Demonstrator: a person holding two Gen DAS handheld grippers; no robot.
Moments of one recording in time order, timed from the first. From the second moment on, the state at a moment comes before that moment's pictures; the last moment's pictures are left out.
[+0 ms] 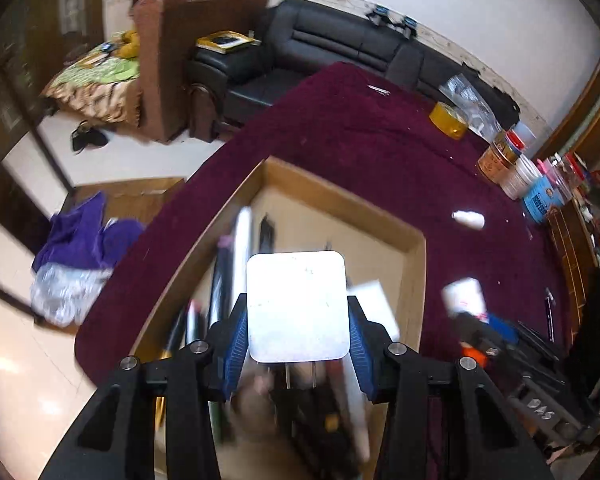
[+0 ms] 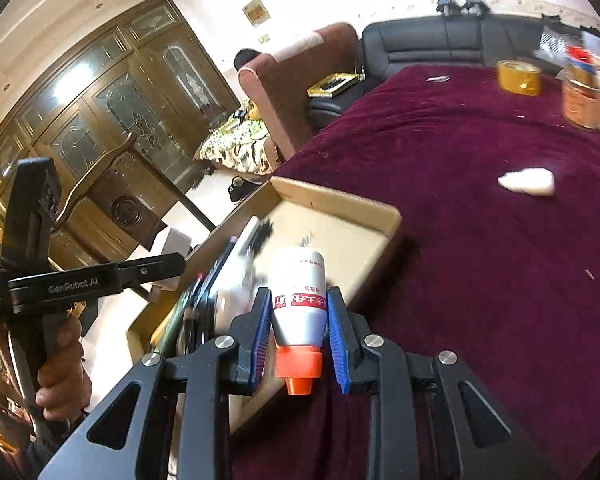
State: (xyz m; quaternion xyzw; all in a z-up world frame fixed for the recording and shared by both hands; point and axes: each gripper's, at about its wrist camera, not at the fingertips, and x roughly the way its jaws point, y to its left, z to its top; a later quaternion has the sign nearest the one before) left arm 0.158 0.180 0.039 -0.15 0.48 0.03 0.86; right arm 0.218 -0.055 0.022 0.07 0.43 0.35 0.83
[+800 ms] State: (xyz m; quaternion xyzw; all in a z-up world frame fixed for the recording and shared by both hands) left arm 0.268 0.168 -0.040 -0.09 0.57 0.04 0.81; right arm 0.247 0.016 -0.028 -0.05 0.40 0.31 0.86
